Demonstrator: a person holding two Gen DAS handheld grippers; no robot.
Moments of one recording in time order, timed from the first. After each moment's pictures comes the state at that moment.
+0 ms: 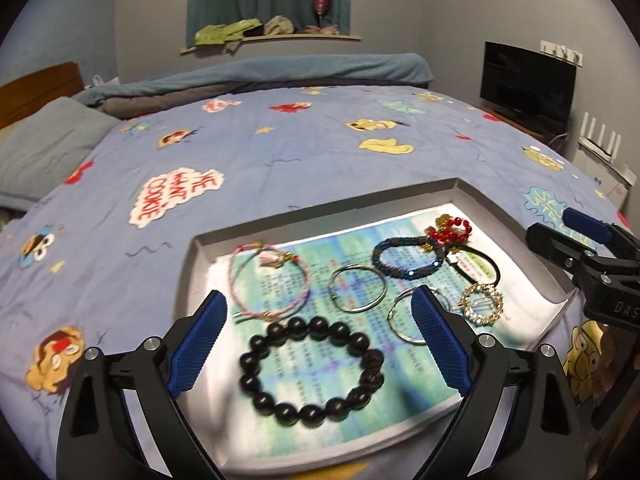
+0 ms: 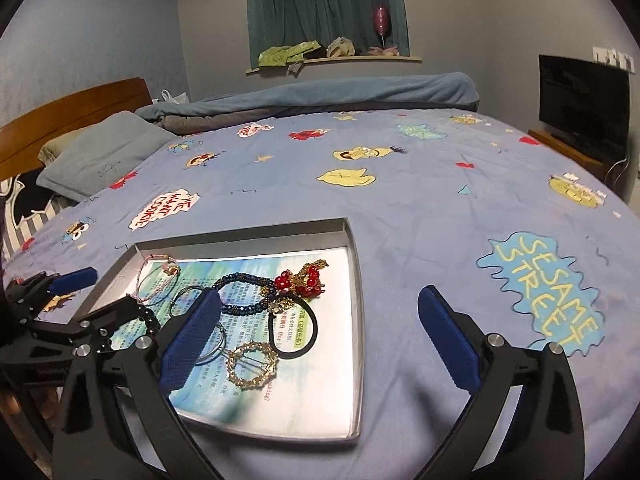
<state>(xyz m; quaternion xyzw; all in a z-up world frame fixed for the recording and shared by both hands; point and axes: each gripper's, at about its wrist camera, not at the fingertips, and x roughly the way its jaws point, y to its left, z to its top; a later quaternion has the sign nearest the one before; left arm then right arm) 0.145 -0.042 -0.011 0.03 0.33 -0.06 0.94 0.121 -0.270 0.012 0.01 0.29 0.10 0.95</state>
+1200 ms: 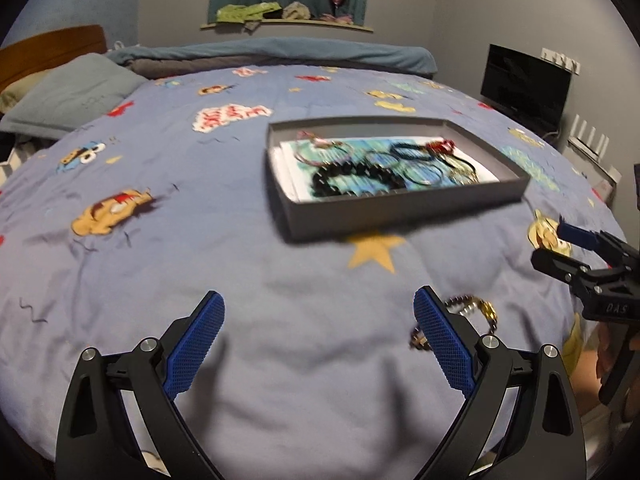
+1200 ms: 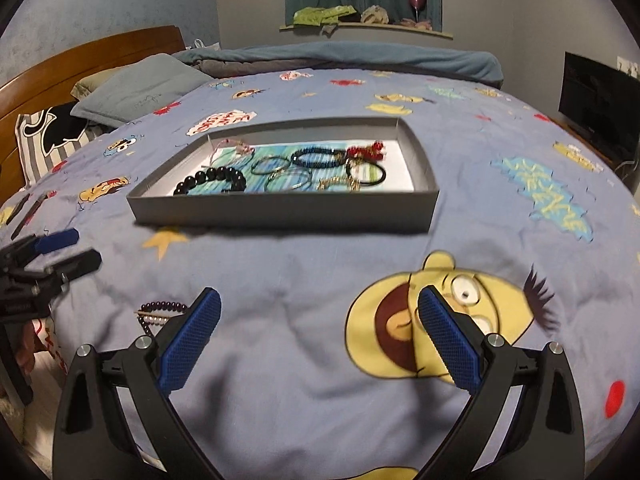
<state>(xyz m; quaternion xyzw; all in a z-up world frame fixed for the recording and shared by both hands) -0.001 0.022 -0.048 -0.02 0.36 -0.07 0.93 -0.004 -0.239 -0.032 -0.02 0.36 0.15 0.92</state>
